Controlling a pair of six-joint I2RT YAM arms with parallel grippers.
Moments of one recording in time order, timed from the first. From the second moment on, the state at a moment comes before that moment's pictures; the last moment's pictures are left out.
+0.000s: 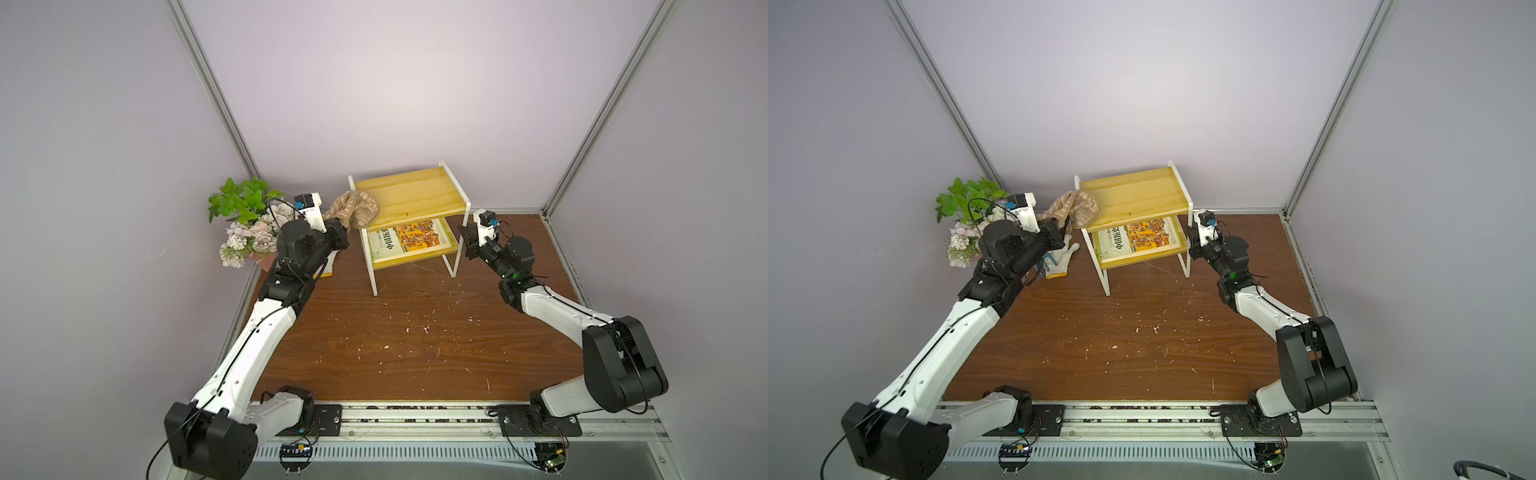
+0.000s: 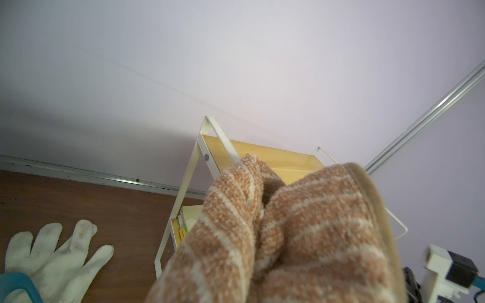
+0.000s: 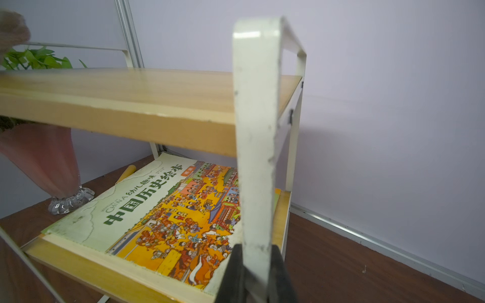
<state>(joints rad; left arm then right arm) -0.20 1.18 1.09 -0.03 0.15 -0.49 0.28 1.49 0.84 0.68 -0.26 -0.02</state>
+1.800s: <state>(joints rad) -0.03 1.90 1.96 -0.12 0.72 -0.09 0.35 1.33 0.75 0.58 -0.17 0.02</state>
